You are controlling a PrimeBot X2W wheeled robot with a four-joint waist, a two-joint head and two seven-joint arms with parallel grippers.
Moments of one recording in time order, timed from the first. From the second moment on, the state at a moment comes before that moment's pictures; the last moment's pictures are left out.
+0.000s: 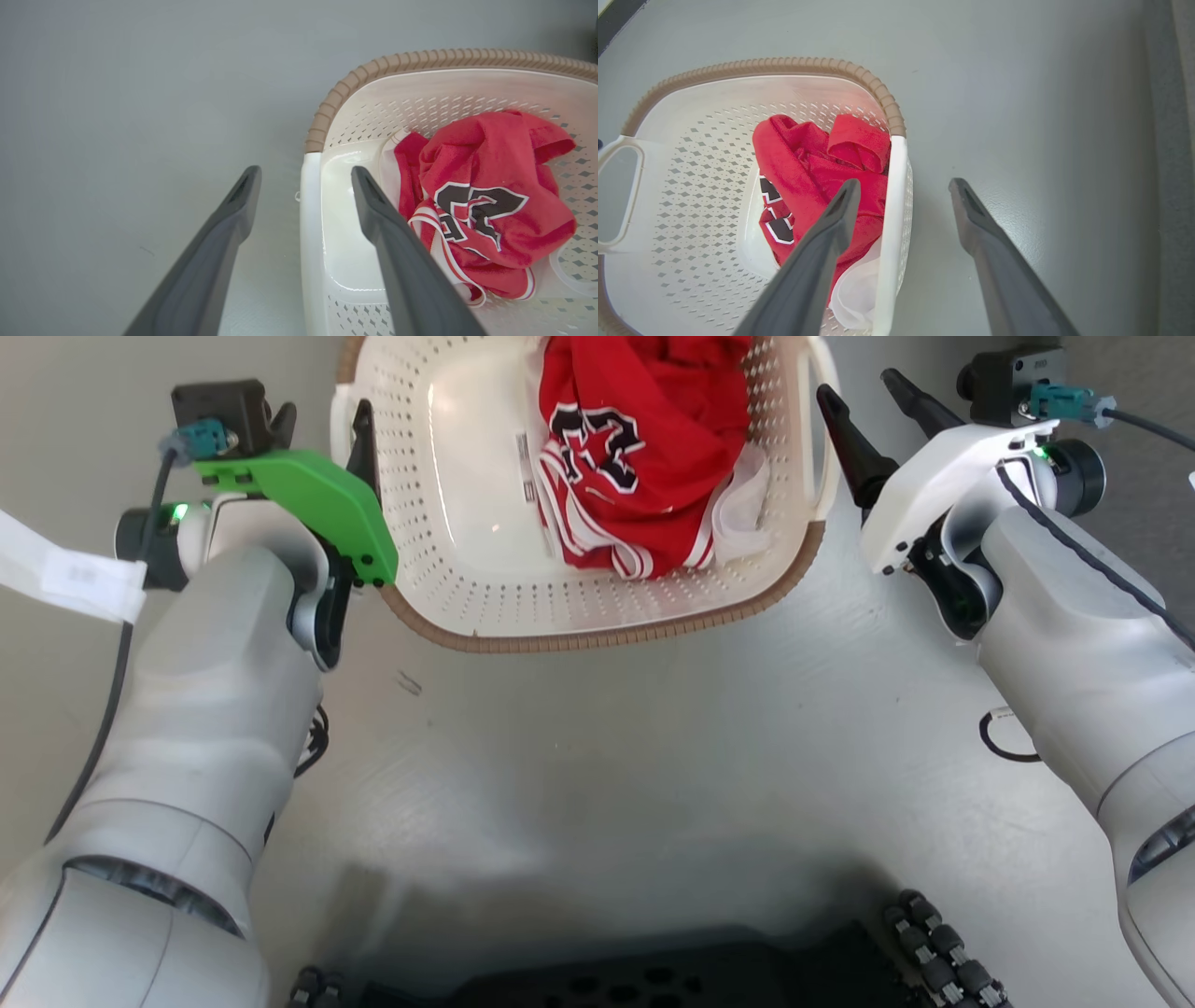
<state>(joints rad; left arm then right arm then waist) -1.11 0.02 -0.74 1.20 -0.85 -0.02 -0.24 -1.05 -0.19 0.87 1.08 0.82 0.13 -0.26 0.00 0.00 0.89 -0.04</state>
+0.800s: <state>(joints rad) -1.01 0.03 -0.71 1.10 -0.78 0.02 -0.25 -0.93 -0.23 0.75 0.96 0.75 0.13 -0.26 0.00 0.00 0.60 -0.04</state>
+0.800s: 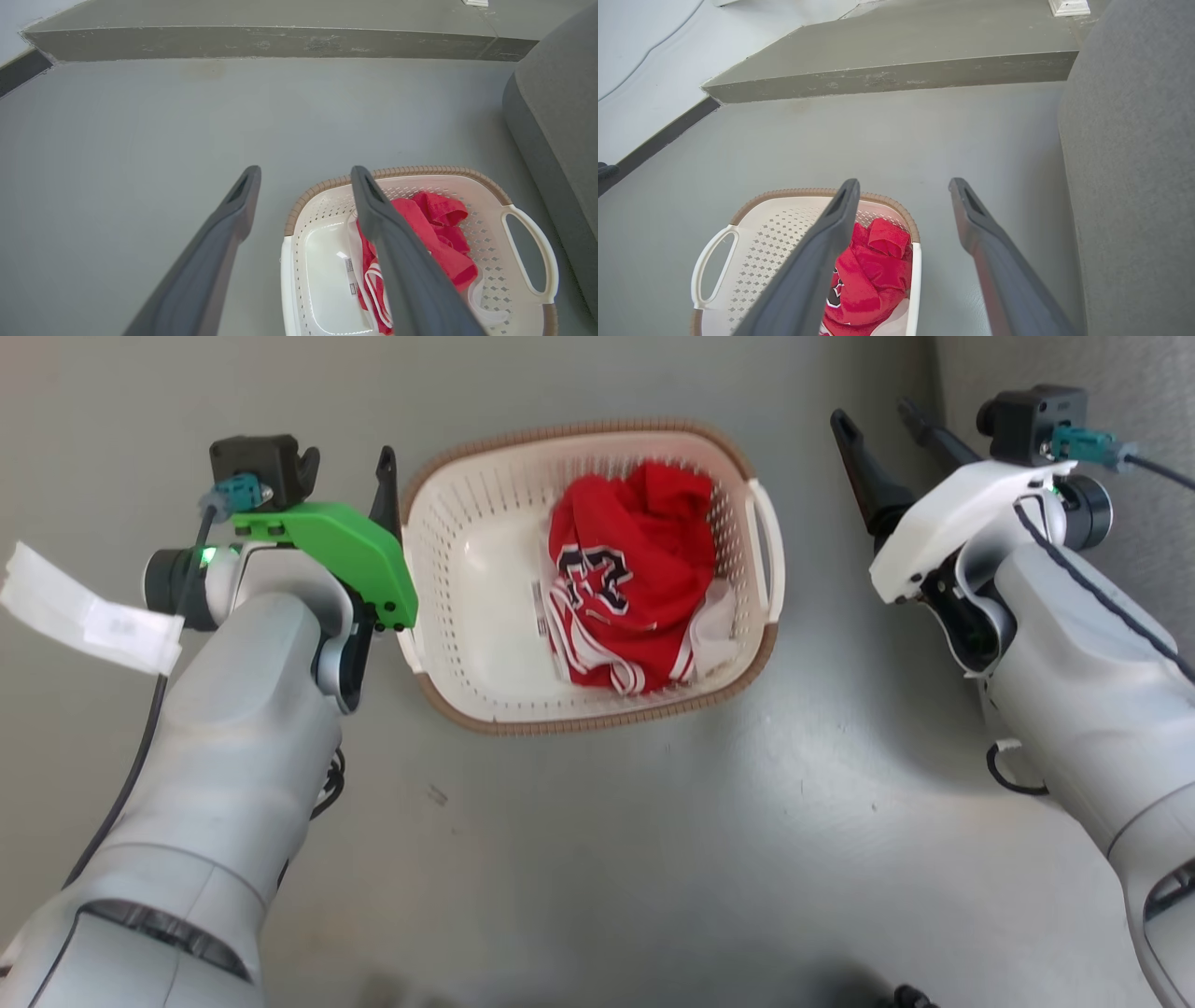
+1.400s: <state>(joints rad) -0.85 0.08 -0.60 0.83 -0.65 0.09 -0.25 -0.79 -0.24 0.60 0.75 0.63 0.05 -0.26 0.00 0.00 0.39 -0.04</state>
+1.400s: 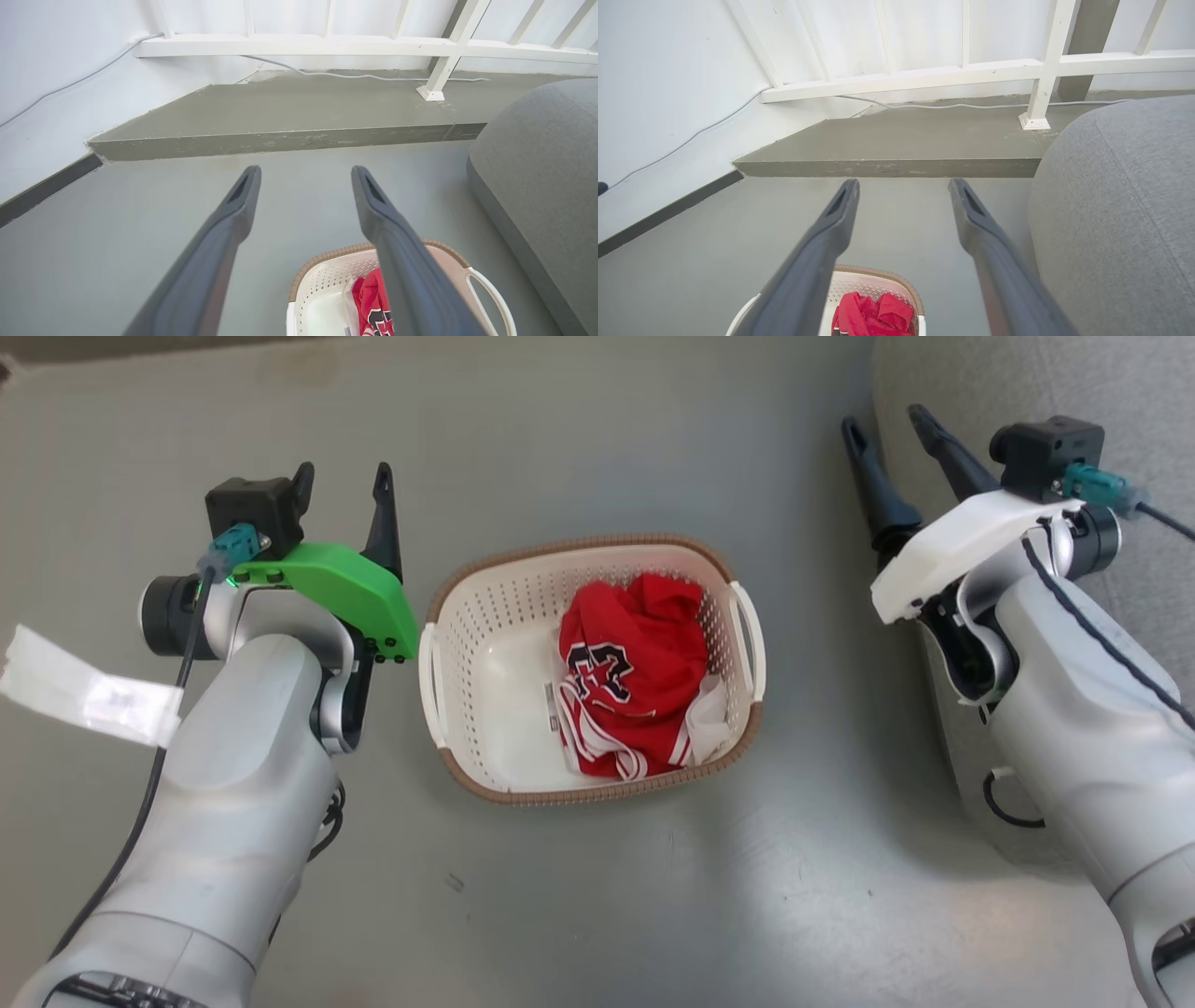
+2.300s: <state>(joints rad) -0.54 0.12 -0.44 0.45 -0.44 0.12 -0.25 -0.54 -0.24 0.45 0.45 0.44 -0.05 -0.26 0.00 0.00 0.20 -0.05</state>
